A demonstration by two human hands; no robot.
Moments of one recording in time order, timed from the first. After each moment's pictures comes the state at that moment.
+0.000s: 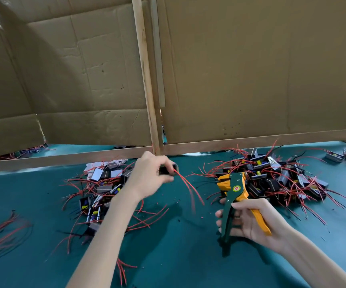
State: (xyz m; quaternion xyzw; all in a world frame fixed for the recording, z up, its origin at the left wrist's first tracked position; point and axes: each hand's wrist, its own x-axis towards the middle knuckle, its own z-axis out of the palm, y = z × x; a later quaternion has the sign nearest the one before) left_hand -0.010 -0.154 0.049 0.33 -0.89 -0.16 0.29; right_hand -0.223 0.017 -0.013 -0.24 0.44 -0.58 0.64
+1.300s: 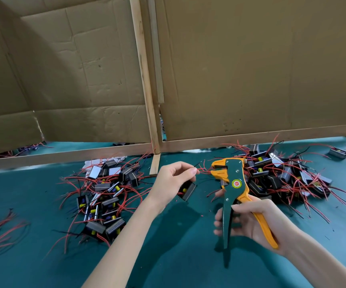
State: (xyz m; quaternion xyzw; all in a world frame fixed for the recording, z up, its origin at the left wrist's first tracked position) left_hand -0.053 -0.126 0.018 0.26 -0.73 -0.52 0.37; right_hand -0.217 0.021 -0.011 -0.31 0.40 -0.59 0.63
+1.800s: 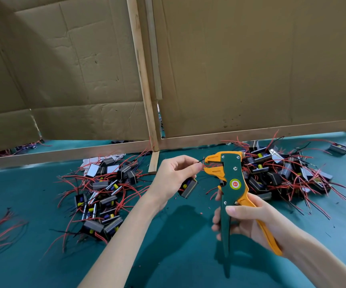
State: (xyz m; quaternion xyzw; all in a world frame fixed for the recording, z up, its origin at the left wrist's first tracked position) left_hand -0.055 -0.113 0.034 0.24 -0.72 -0.54 0.35; right_hand -0.208 0.028 -0.005 -0.38 0.40 -0.58 0.60
